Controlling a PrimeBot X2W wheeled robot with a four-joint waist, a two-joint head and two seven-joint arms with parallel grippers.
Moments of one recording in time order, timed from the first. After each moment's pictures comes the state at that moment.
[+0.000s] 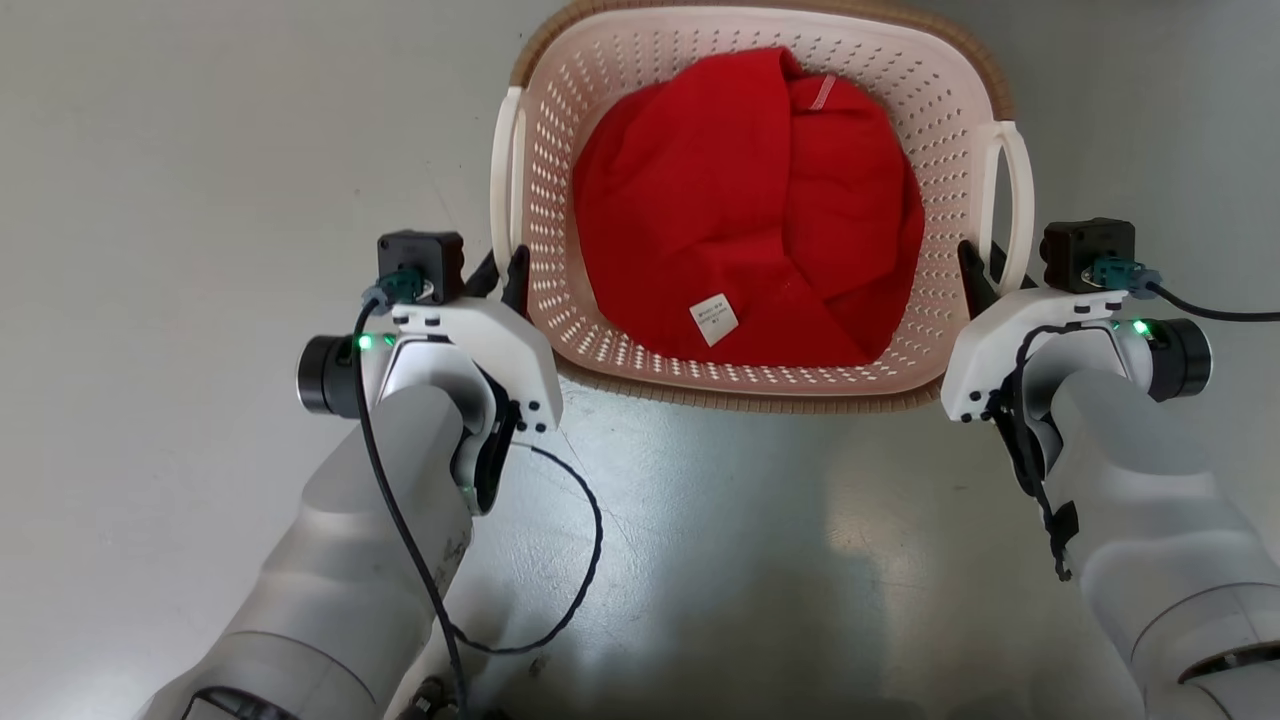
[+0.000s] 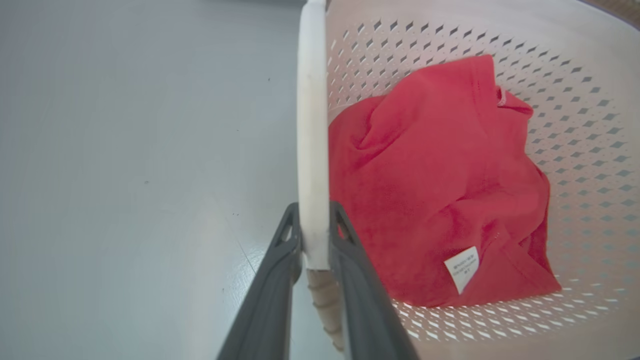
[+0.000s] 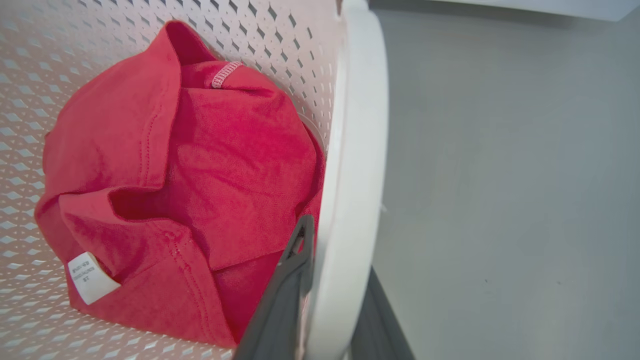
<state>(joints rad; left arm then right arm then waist) -0.90 0.03 -0.66 1.08 -0.73 0.06 -0.25 -0.95 -0.09 0.10 1.30 0.13 0.12 -0.22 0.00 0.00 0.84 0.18</state>
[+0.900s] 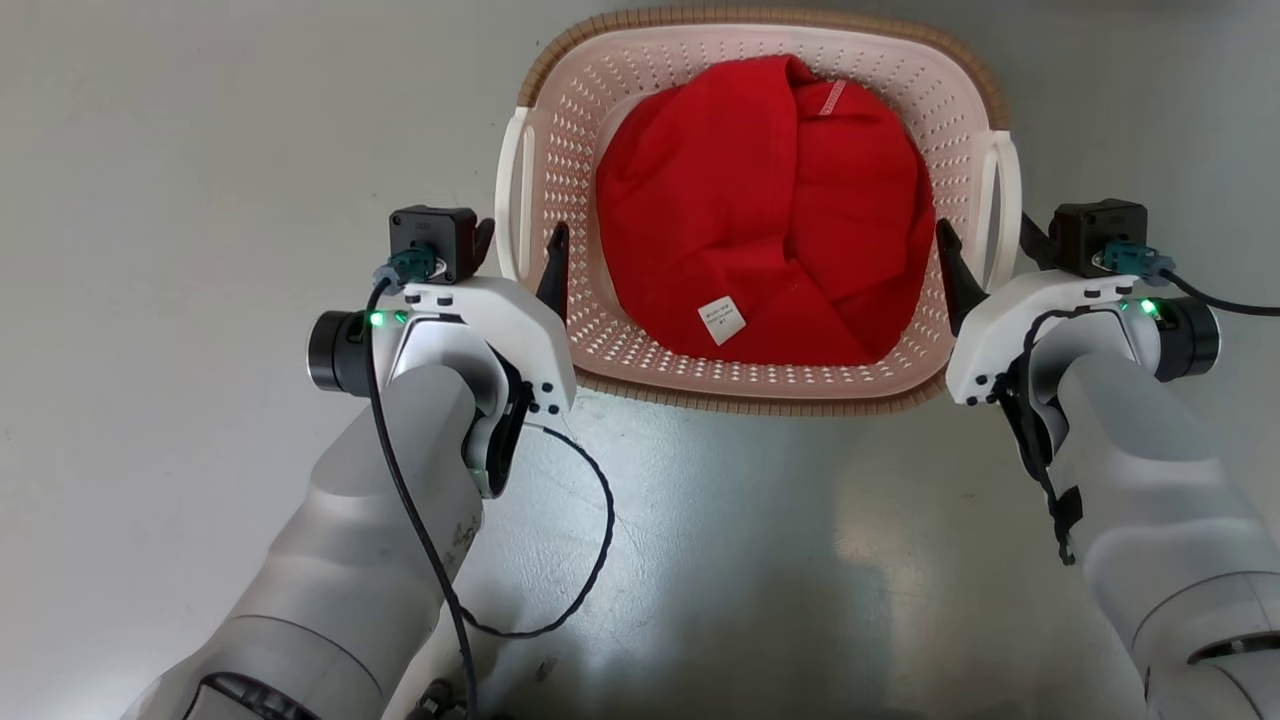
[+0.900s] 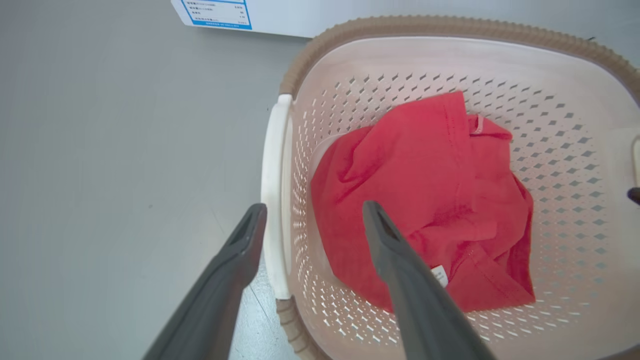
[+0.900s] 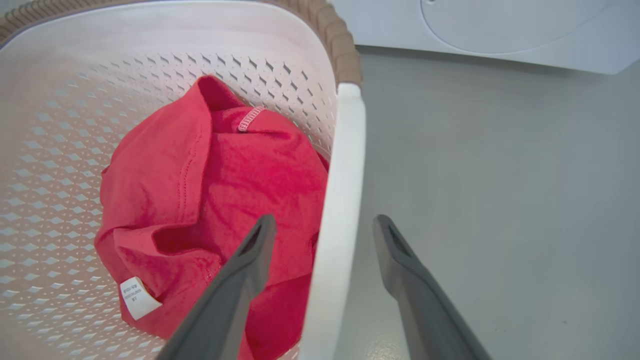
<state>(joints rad) -0.93 0.02 -0.70 1.07 -0.77 0.08 -0.25 -0.97 -0.08 -0.02 1.30 0.01 0.12 -0.25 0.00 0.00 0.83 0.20</state>
